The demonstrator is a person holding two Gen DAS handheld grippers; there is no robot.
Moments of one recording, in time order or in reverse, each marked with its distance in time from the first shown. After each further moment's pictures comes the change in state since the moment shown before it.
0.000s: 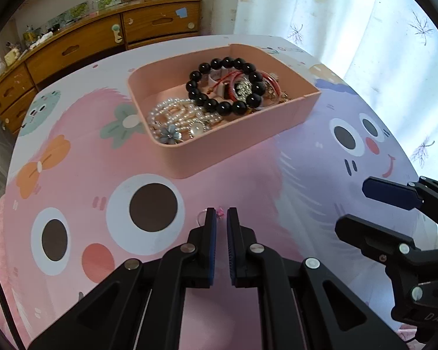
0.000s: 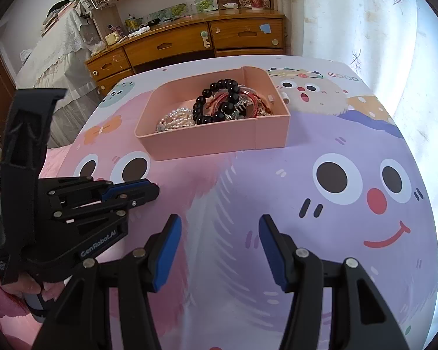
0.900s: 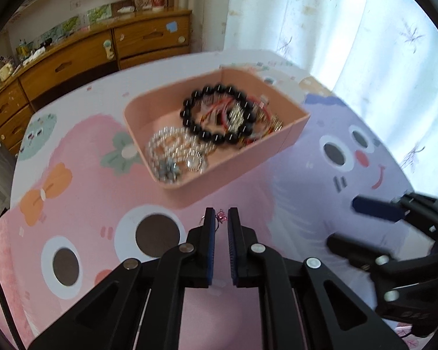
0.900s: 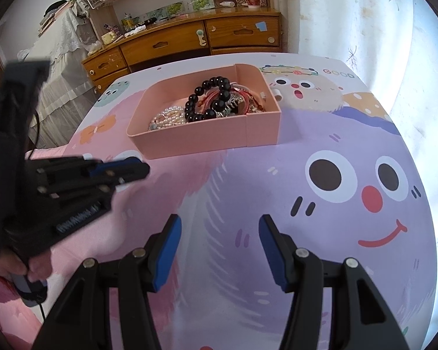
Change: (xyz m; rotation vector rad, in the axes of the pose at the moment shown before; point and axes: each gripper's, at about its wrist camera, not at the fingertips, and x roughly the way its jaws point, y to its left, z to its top) left arm -0.019 -0.001 0.023 0.051 -0.055 -0.039; right arm 0.001 -0.010 -0.003 0.017 0.009 -0.006
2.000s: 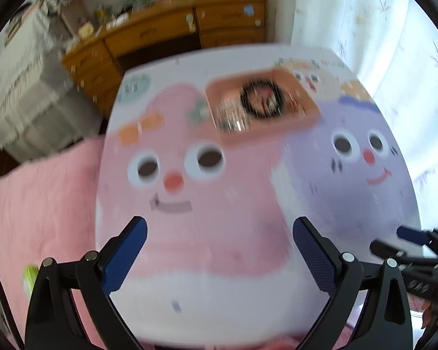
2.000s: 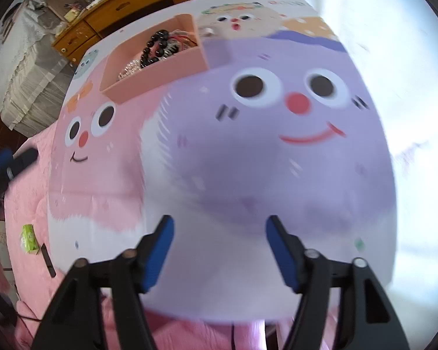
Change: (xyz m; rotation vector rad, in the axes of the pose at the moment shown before) left arm -0.122 -0.066 -0.016 -0.265 0.212 0.355; right arm -0.087 -0.070 -0.030 0.172 0.357 0.012
